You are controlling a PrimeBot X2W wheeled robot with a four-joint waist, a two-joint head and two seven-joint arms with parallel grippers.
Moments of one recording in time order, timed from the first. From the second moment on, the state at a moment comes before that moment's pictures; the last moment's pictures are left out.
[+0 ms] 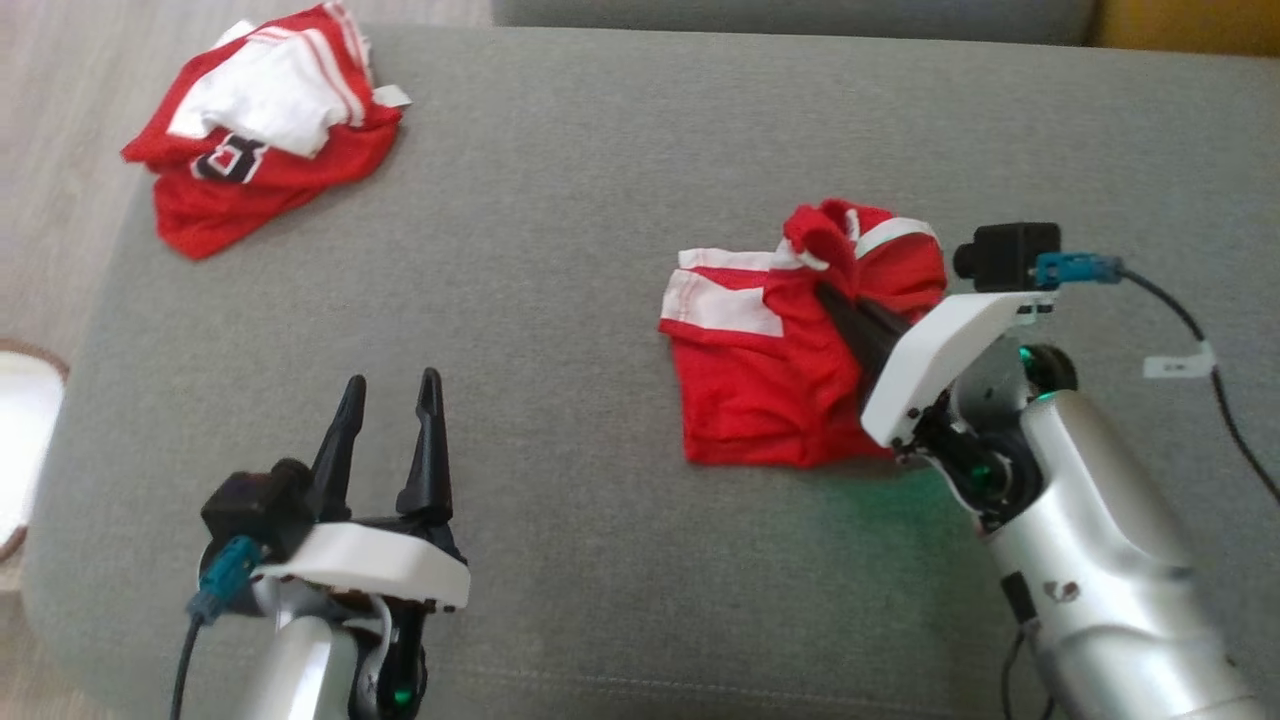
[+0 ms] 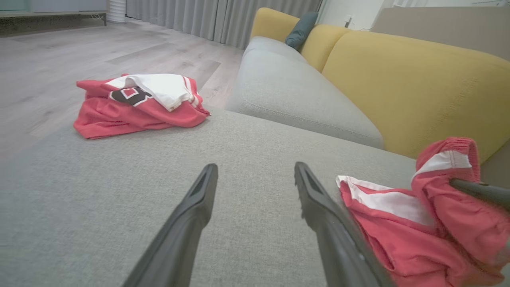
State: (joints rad) left arm -0.09 0.05 -0.21 0.19 -0.34 0.02 -0.25; right arm -0.50 -0.11 0.32 0.47 0.65 0.12 0.40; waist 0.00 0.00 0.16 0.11
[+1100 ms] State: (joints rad) left arm -0.09 0.05 -0.24 0.20 -0.35 0.03 -0.25; right arm -0.62 -0.07 0.51 0.72 0.75 0.12 0.05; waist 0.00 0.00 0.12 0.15
